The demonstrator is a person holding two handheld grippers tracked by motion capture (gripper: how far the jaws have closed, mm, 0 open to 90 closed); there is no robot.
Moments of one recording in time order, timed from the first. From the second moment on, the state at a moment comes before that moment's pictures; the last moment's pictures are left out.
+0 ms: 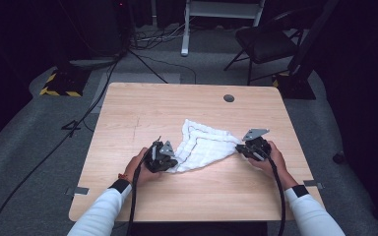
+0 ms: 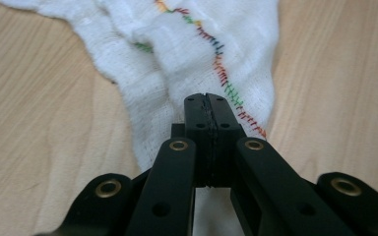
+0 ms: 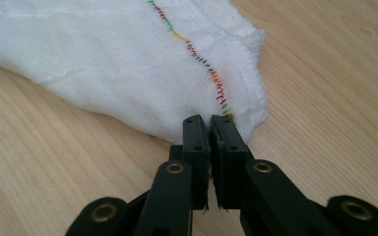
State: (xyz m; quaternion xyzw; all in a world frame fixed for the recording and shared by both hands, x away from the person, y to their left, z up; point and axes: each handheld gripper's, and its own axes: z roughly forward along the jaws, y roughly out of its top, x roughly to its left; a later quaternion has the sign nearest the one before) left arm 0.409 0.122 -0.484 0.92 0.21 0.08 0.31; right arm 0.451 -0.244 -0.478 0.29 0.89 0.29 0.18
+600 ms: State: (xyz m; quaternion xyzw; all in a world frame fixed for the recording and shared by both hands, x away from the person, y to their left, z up) left arm 0.446 0.127 -0.486 0.91 0.26 0.13 0.30; right arm 0.375 -0.228 -0.473 0.23 0.91 0.31 0.12
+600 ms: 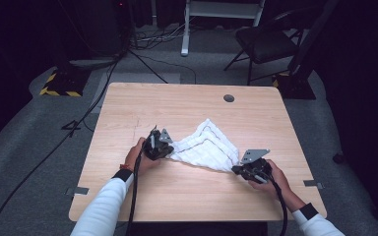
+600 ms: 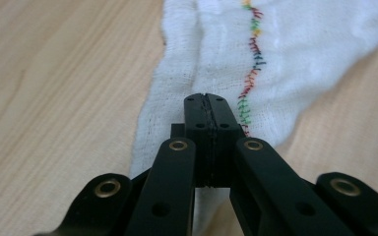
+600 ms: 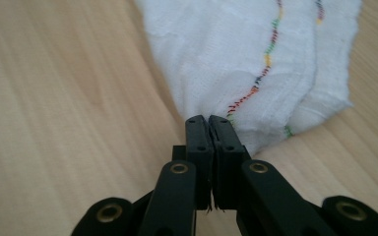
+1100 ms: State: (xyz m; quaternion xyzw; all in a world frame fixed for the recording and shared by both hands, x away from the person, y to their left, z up) left arm 0.477 0.119 -0.488 0.89 0.30 0.17 0.31; right arm 0.345 -0.211 -0.471 0.20 0.91 0.34 0.12
